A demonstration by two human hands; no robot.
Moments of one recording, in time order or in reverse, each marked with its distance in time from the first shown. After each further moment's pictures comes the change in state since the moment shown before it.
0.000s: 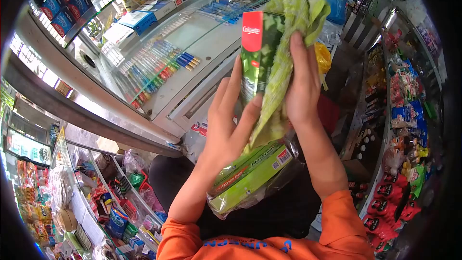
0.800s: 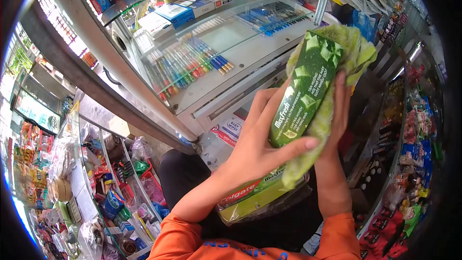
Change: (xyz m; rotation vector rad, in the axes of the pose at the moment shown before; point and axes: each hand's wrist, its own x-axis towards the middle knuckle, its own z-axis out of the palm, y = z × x) left_hand 0.001 0.026 -0.001 -0.017 -0.065 0.050; right_hand -0.015 0.039 -0.051 -1.236 -0.073 -1.003
